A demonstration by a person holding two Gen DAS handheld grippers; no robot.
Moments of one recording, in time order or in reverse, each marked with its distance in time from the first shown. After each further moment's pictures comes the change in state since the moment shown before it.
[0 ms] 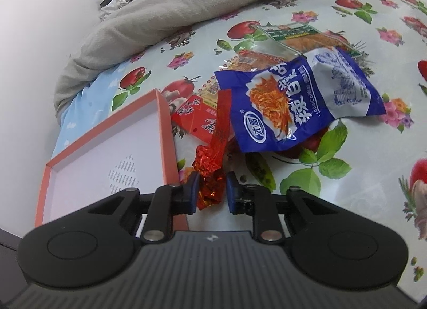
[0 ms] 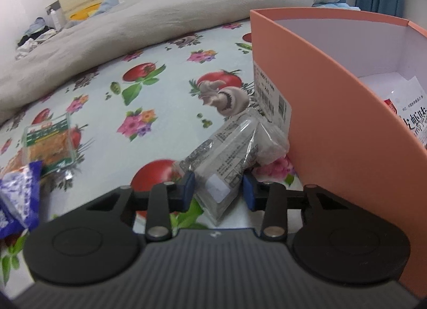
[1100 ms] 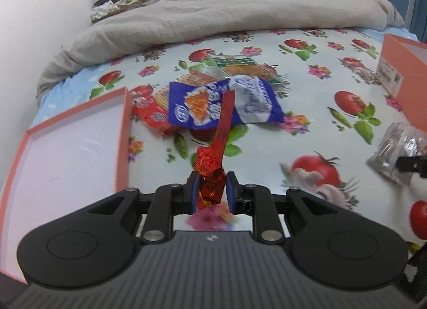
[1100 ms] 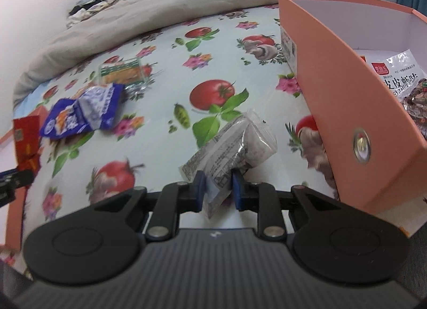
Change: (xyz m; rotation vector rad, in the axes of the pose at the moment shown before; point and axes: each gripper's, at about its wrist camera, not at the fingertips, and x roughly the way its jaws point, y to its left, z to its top) left arm -0.110 -0.044 -0.049 -0.160 -0.108 -0.187; right arm -0.103 -0.014 -0.076 -0.120 0.089 0.197
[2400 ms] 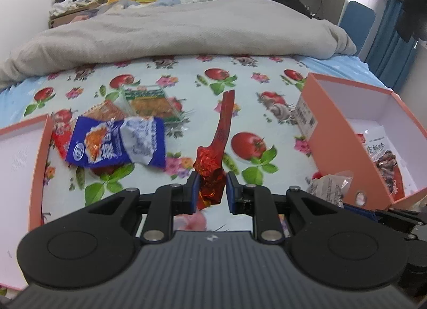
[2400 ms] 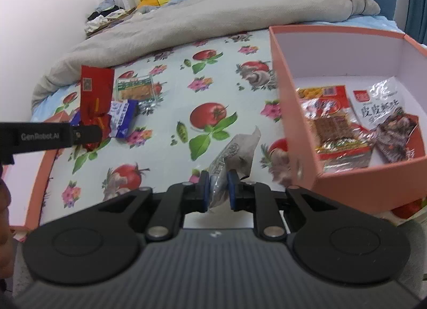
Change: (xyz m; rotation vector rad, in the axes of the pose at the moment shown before) left arm -0.040 -0.096 0.071 -0.054 -0.025 -0.251; right arm -0.062 -0.033 0.022 -0.045 -0.048 0.052
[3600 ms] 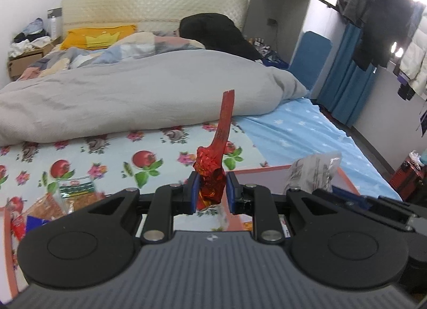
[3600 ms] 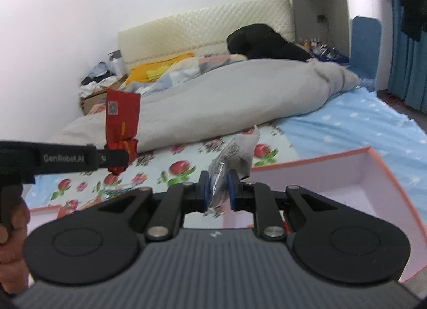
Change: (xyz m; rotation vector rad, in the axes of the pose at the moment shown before) left arm -0.038 -0.121 0.169 0.061 -0.136 -0.190; right arm -0.083 -0.068 0.150 0.004 -0.286 -0.055
